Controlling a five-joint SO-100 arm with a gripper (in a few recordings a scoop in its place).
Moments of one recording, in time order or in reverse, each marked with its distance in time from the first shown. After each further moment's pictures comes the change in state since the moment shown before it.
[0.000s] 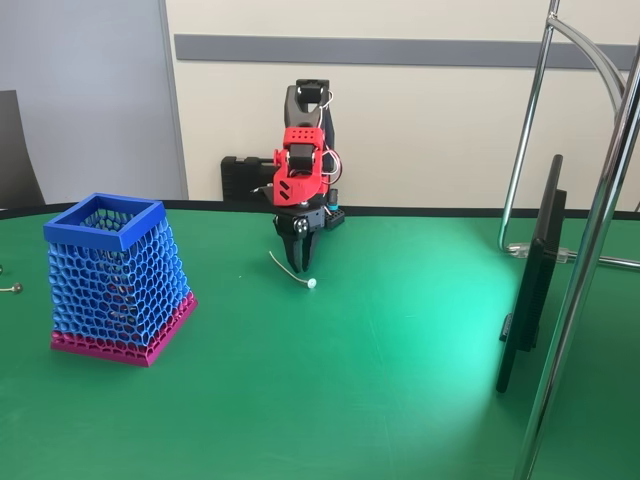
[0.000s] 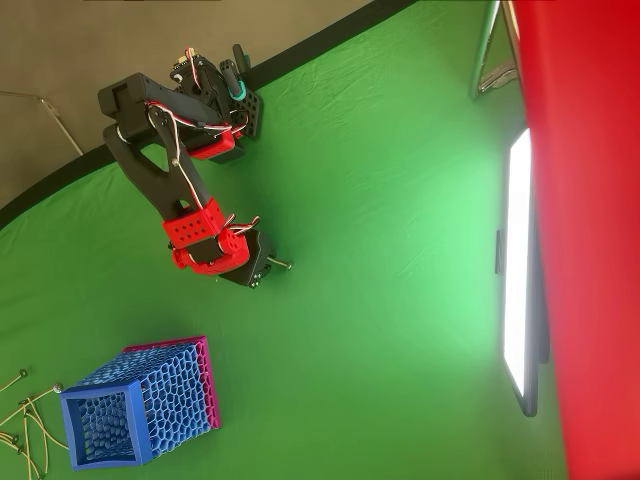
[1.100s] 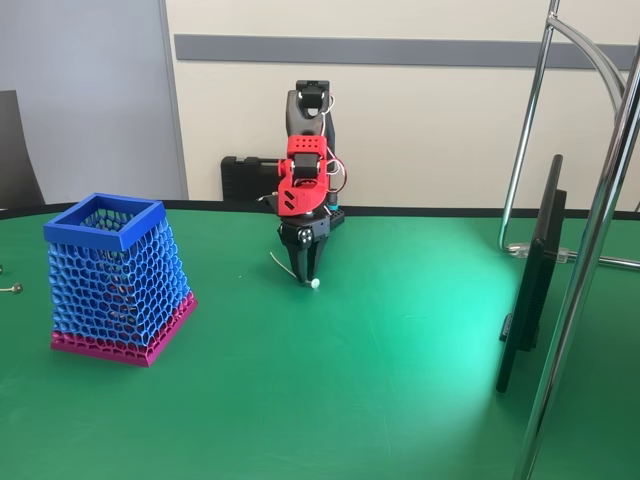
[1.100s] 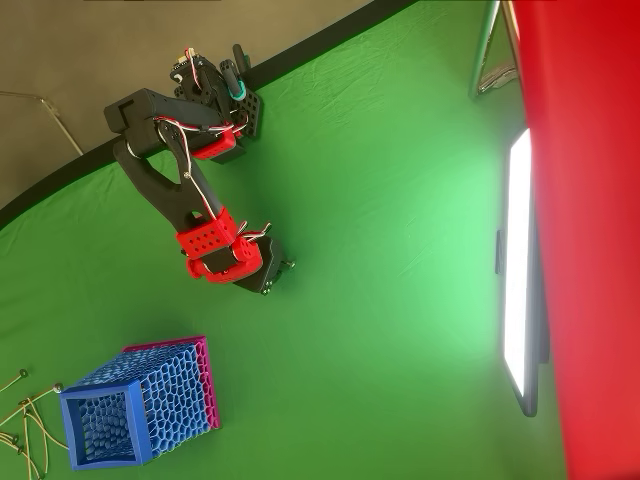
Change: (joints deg) arm -2.8 -7.0 -5.2 -1.4 3.6
